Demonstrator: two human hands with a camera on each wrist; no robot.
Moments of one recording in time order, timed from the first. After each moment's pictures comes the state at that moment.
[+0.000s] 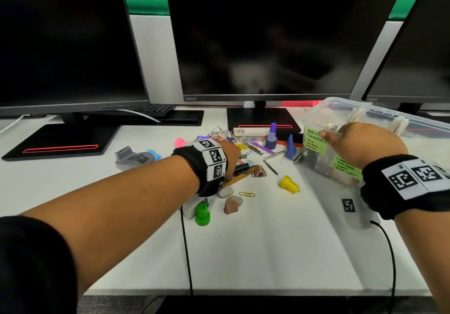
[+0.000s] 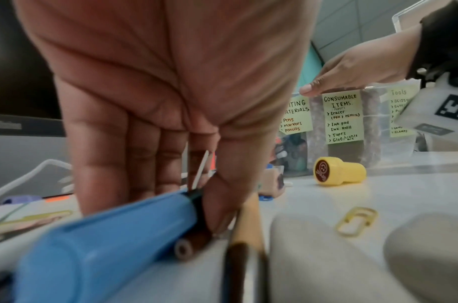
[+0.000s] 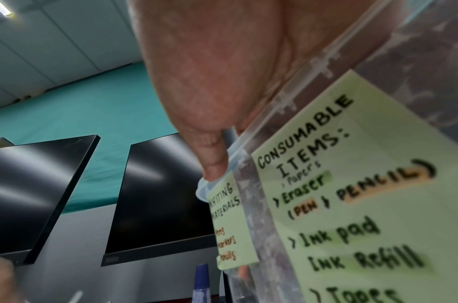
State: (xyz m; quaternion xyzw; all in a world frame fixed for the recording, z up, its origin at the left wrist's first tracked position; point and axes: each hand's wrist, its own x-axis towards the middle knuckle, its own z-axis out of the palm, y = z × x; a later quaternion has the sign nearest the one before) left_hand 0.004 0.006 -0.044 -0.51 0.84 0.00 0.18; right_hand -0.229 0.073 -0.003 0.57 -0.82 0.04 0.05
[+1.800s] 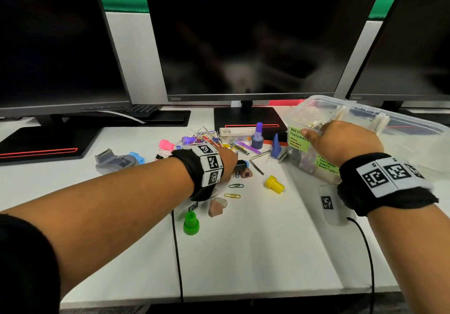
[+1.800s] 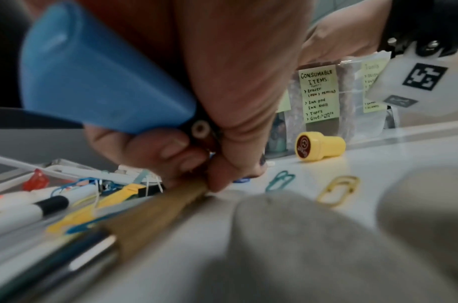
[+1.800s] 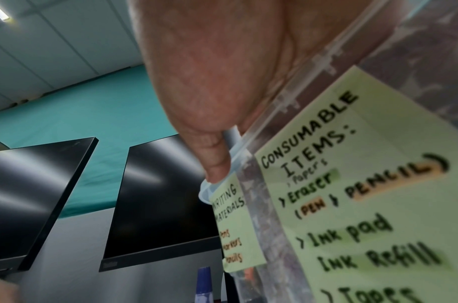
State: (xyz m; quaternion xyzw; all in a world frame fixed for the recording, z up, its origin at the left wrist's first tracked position) left_hand -0.023 0.010 -0.057 -0.50 0.85 -0.03 0.17; right_hand -0.224 0.076 -0.001 0.56 -0.83 0.04 0.06
